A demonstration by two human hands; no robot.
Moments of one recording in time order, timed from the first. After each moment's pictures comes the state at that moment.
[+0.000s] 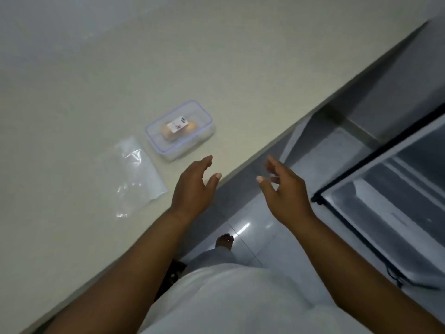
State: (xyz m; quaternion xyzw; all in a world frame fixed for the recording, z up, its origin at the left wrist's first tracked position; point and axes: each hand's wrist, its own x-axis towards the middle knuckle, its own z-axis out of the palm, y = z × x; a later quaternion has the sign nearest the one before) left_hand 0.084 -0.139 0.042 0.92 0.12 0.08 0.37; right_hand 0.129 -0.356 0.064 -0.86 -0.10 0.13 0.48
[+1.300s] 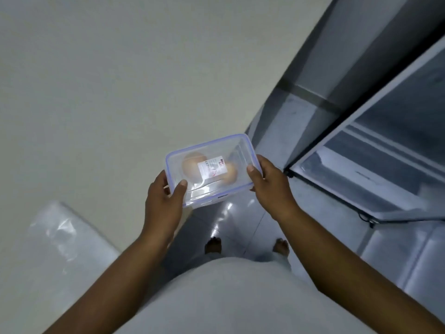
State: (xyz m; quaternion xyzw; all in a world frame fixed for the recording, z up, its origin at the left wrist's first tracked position) left_hand 0.191 -0.135 0.034 0.78 0.23 -0.05 0.58; right_hand 0.231 -0.359 0.020 -0.83 0.09 0.11 0.54
